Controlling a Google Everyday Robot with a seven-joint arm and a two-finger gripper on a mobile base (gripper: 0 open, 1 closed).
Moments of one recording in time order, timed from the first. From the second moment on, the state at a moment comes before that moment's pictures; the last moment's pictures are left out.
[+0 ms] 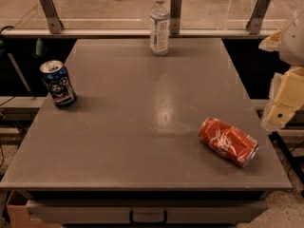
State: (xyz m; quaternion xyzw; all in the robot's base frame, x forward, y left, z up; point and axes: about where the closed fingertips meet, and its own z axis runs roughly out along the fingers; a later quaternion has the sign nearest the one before) arm 0.438 -0.217 0.976 -0.60 0.78 -0.03 0.16
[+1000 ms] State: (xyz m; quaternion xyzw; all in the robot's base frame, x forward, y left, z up) arm 0.499 -0.101 0.959 -0.66 0.72 0.05 0.23
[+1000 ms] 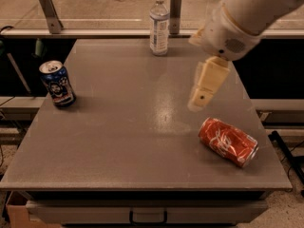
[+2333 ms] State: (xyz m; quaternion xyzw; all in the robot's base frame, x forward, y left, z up) arm 0.551 0.037 0.945 -0.67 0.66 0.17 0.31
